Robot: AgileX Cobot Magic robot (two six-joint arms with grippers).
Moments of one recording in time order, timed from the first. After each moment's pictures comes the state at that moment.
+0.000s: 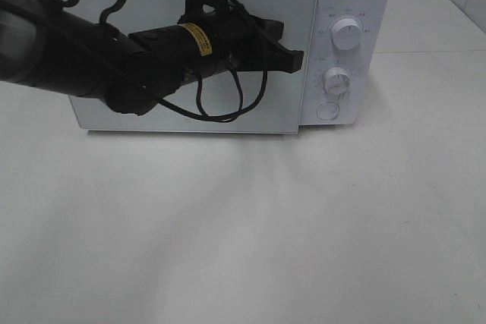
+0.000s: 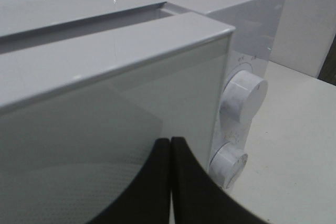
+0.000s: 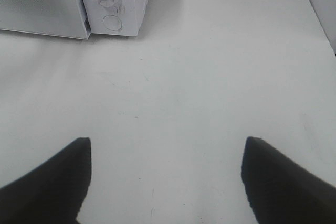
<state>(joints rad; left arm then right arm) -0.71 2.02 -1.19 0.10 -0.54 -0.14 0.14 0.00 -0.50 -0.07 1.04 0.05</state>
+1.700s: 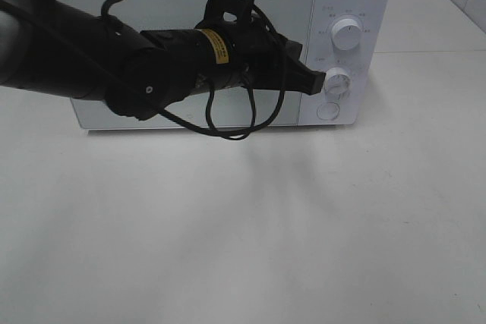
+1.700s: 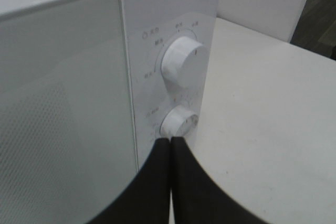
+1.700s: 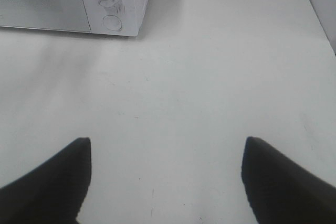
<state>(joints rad) -0.80 1.93 -1.14 0.08 -0.35 -0.11 0.14 0.00 -0.50 -0.07 1.04 0.05</state>
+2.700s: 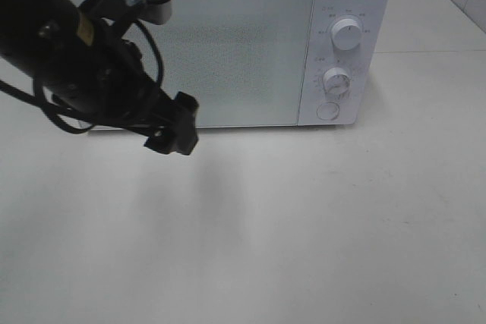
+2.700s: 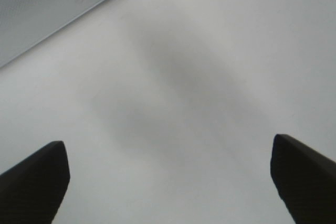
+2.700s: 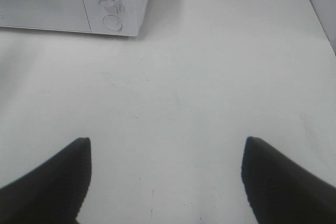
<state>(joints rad) -0.70 1.57 -1.06 0.03 0.66 -0.12 0.14 0.00 -0.50 -0.07 1.04 0.05</state>
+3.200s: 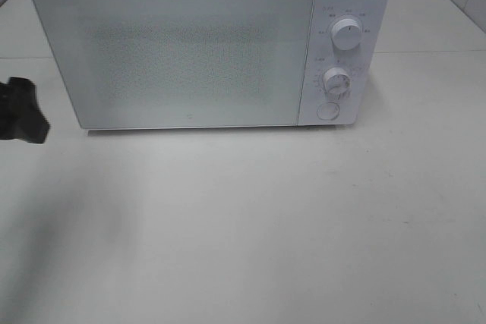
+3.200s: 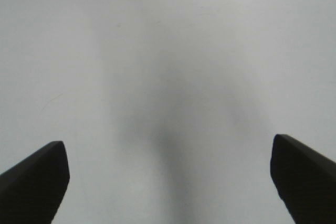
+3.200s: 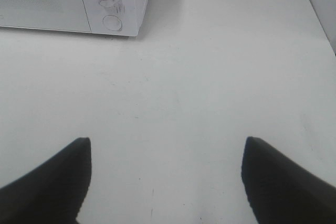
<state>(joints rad) -0.29 1.26 -0.82 0.03 0.72 -0.11 0.14 0.00 -0.50 -0.07 1.04 0.05</state>
